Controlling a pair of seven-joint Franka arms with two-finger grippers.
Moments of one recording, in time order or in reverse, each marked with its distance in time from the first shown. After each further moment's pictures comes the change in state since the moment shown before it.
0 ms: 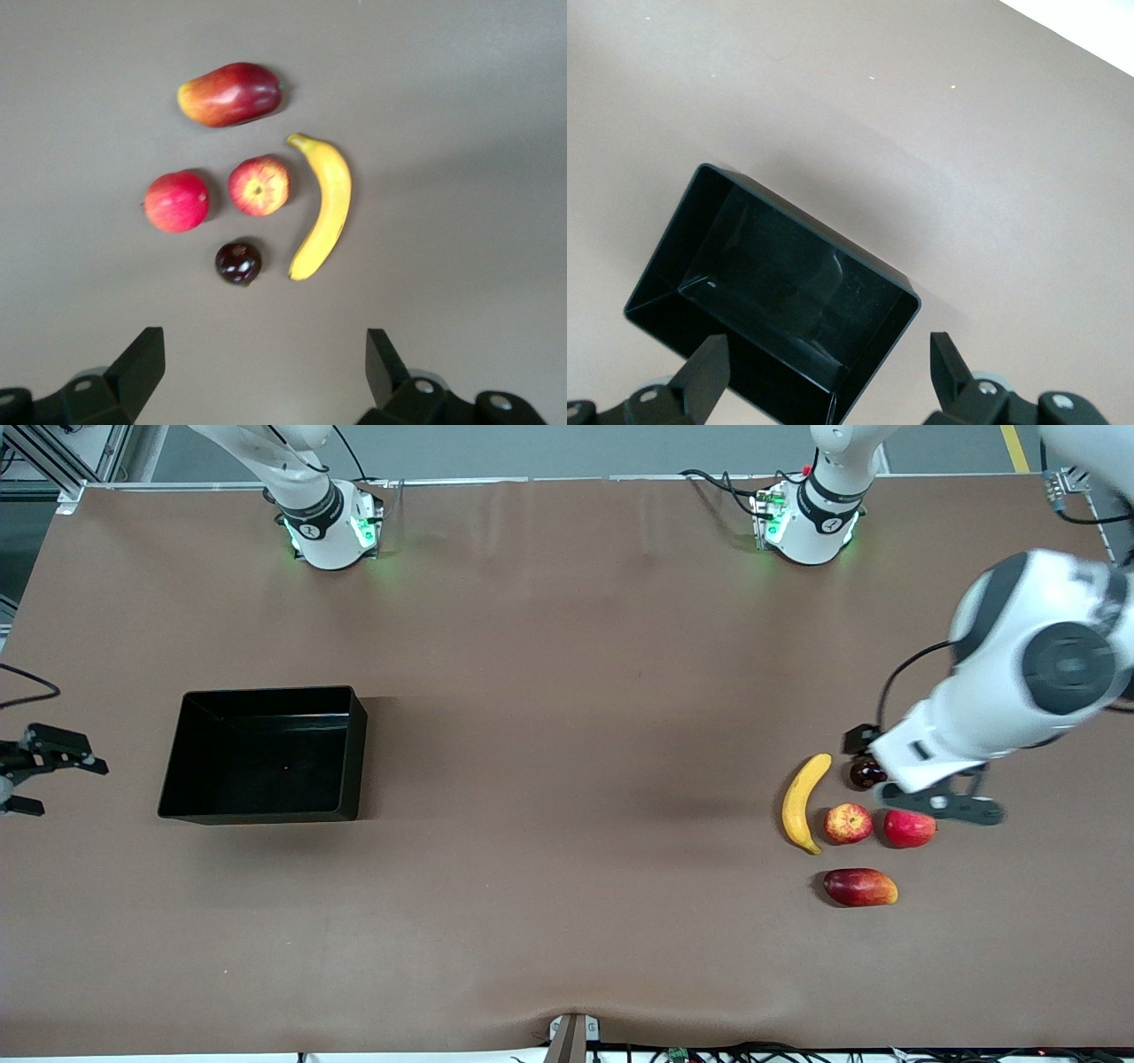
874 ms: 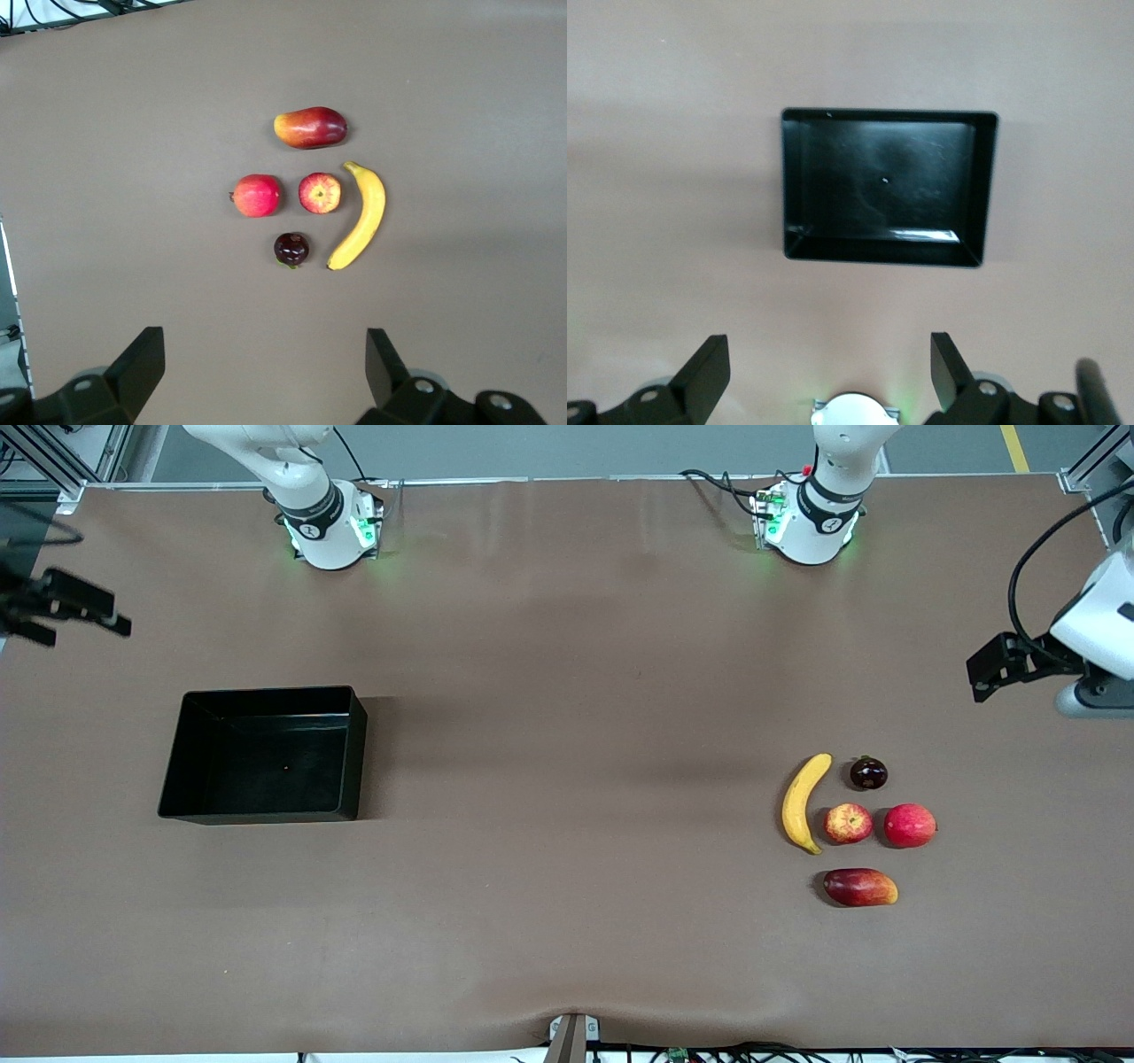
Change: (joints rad) left arm 0.108 -0.251 -0.002 0.095 -0.127 -0.089 0.013; right arm 0.154 -0.462 0.002 -0.281 -0.075 -0.233 0.700
